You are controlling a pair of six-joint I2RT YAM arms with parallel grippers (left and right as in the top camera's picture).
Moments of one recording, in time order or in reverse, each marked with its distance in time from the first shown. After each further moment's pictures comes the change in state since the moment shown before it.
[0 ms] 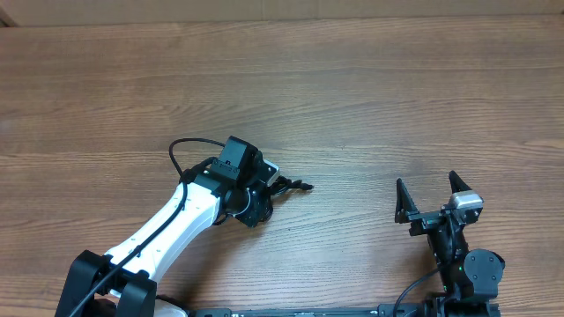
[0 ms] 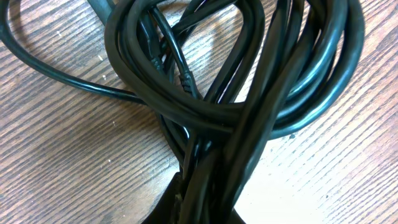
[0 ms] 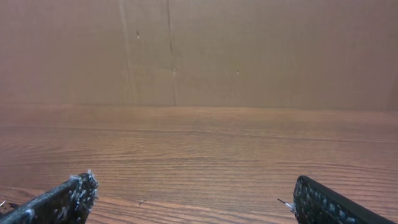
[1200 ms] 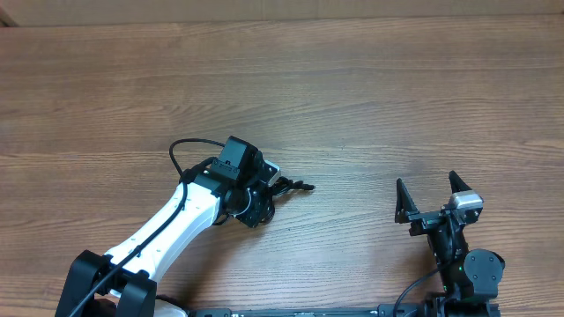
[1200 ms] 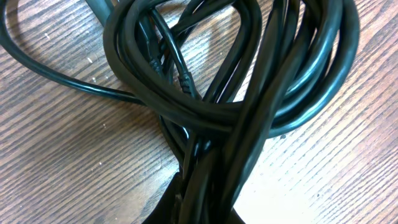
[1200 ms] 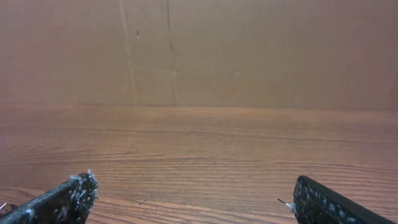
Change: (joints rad) left arm 0.000 0.000 0.000 0.001 0.027 -0.001; right arm 0.000 0.000 0.000 0.000 0.000 0.000
